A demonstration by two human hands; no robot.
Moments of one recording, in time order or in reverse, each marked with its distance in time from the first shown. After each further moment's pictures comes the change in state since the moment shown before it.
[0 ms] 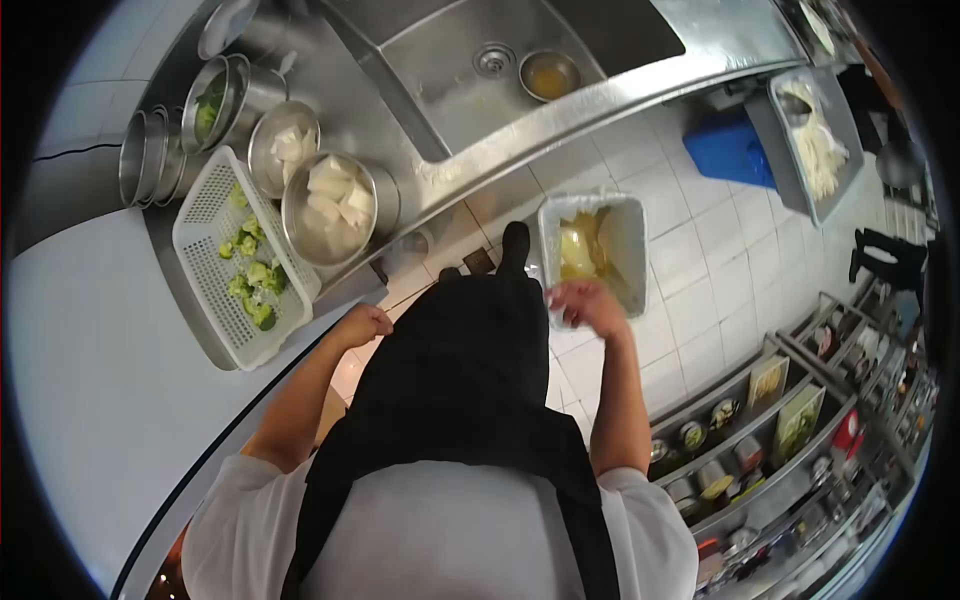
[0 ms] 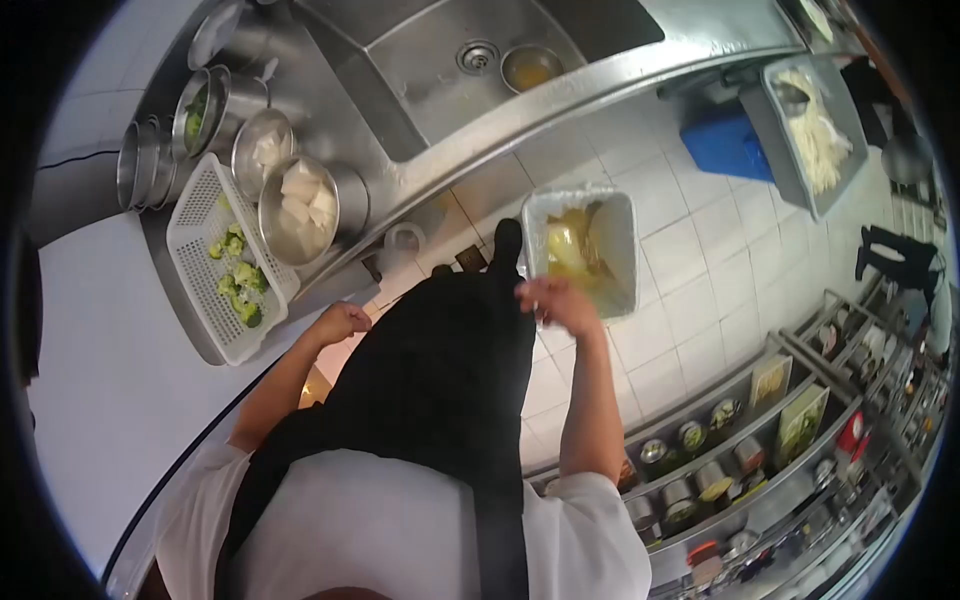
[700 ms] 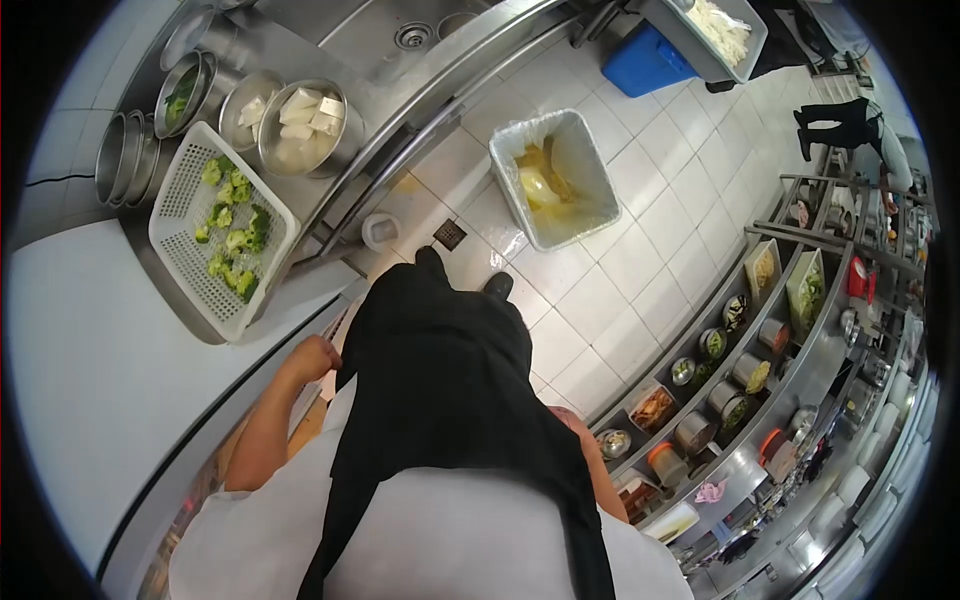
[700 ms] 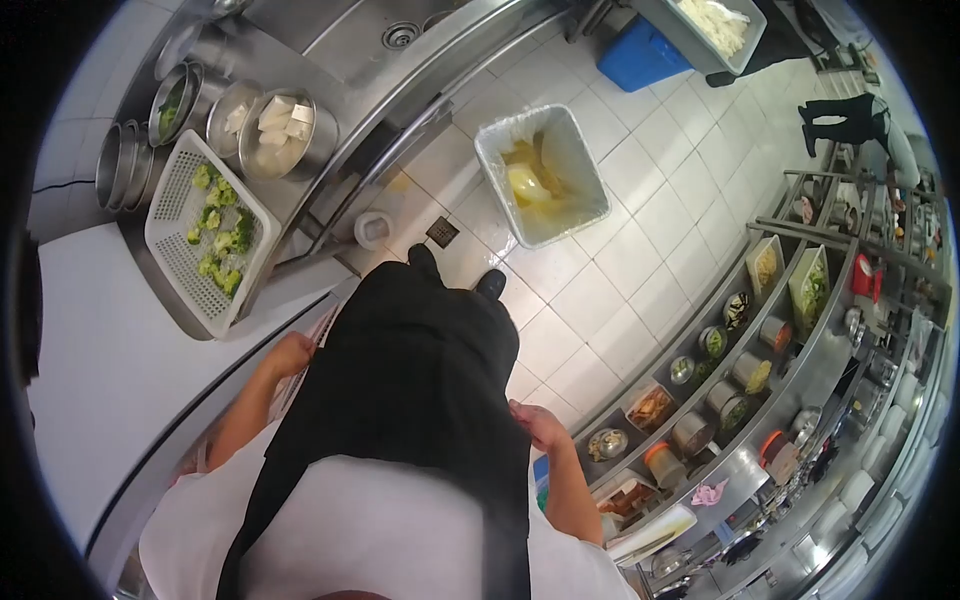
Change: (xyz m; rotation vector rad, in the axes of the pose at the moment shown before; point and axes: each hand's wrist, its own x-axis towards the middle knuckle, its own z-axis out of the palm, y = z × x) left_hand -0.151 -0.088 -0.001 0.597 -0.011 -0.007; right_hand -0.285 0.219 0.262 0.511 0.269 0.335
